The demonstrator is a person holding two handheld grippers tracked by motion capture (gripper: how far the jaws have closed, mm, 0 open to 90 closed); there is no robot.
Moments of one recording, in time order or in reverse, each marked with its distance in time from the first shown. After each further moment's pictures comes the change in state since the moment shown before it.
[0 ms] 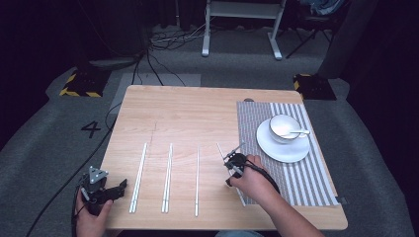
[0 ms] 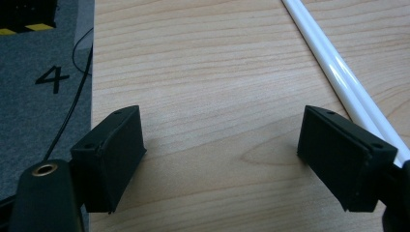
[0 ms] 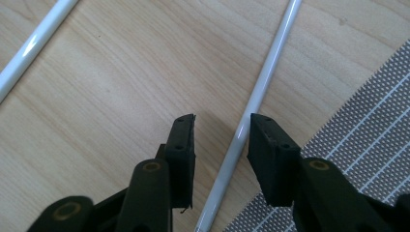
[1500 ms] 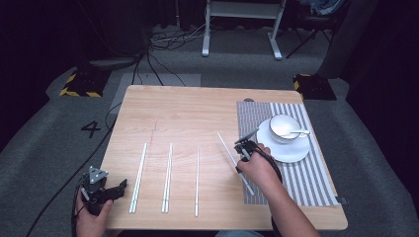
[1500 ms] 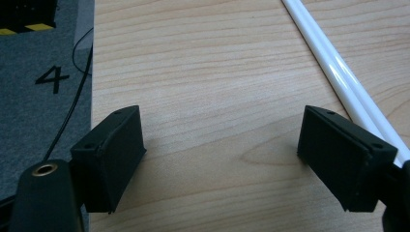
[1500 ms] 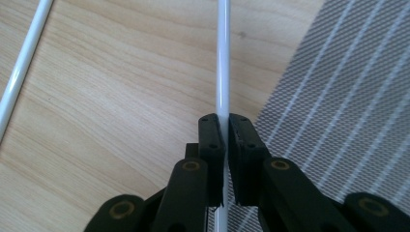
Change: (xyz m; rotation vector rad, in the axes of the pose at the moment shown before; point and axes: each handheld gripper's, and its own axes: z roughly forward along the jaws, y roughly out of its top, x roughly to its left) left arm 0.000 0.000 0.000 0.000 0.000 0.000; right arm -0.042 0.011 -0.015 -0.012 0.005 0.234
